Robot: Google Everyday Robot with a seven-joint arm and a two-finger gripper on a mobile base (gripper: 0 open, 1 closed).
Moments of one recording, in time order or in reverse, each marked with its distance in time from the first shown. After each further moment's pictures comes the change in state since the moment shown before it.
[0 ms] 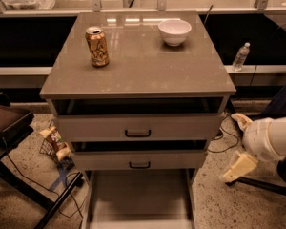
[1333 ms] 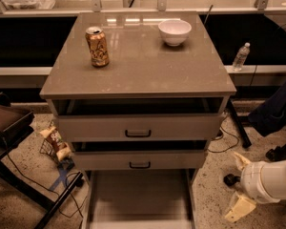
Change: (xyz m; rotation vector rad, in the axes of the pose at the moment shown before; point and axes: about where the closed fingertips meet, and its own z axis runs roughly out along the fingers) arm 0.090 0.076 0.053 -0.053 0.119 0.004
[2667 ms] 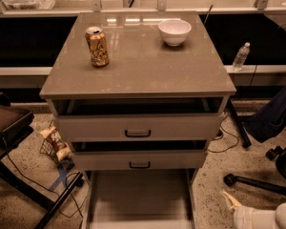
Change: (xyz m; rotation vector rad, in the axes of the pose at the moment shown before) arm 0.115 0.064 0.153 -0.056 -0.200 -0.070
